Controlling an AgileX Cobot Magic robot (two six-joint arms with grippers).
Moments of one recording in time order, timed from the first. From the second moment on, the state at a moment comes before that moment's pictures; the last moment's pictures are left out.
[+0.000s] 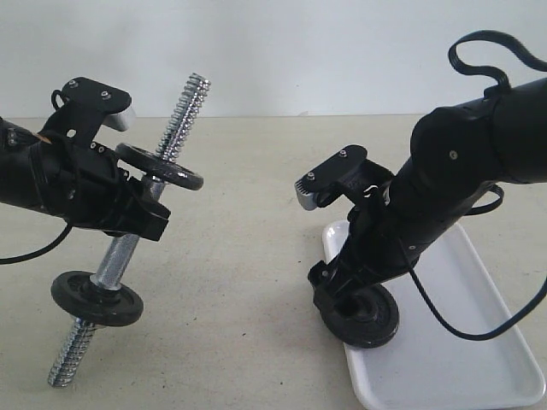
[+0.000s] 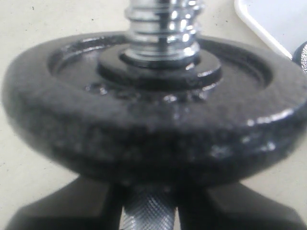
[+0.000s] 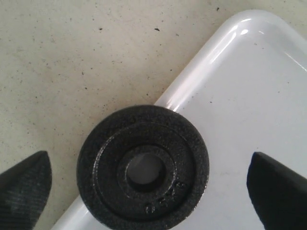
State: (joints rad) left arm -0.36 1.49 -0.82 -0.60 0.37 0.73; right arm 0.58 1.69 -0.93 0.09 0.54 -0.27
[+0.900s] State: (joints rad) left arm -0.36 1.51 -0.78 -0.60 0.35 0.72; right arm 0.58 1.69 -0.93 0.09 0.55 -0.26
